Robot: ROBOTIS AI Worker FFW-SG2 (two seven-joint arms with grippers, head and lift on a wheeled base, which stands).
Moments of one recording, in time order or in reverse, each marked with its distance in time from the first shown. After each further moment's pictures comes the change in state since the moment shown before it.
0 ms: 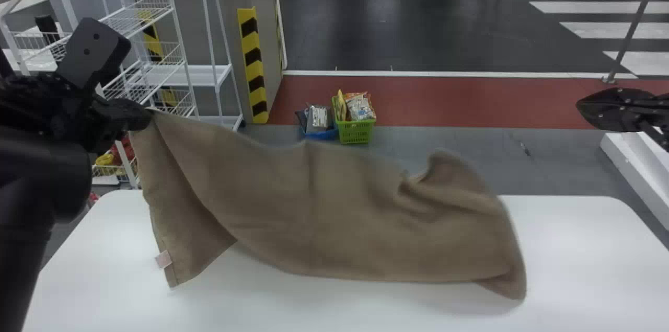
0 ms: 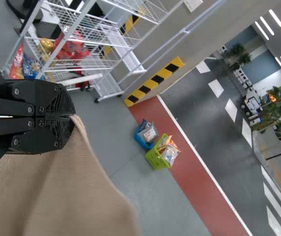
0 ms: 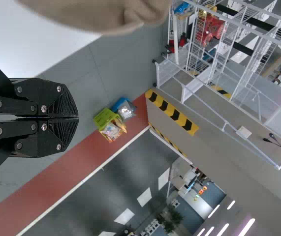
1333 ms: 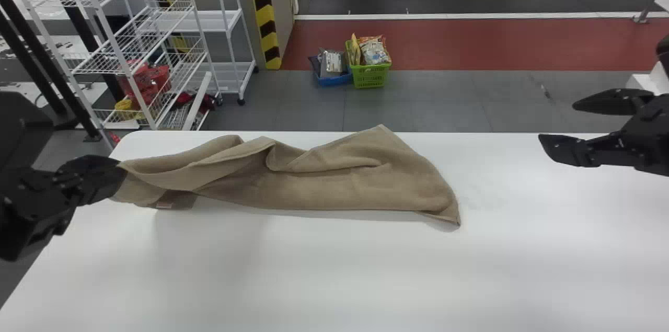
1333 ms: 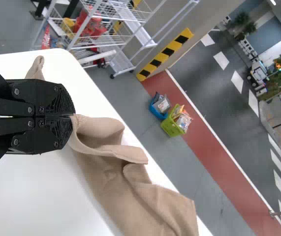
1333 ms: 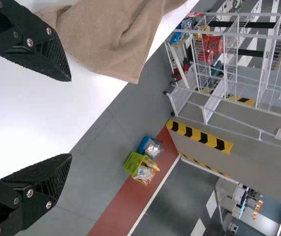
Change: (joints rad) left arm 0.823 -0.006 0.266 -0.766 -0.008 0.003 -0.182; right arm 0.224 0.053 0.167 -0.221 -0.028 0.443 -0.032
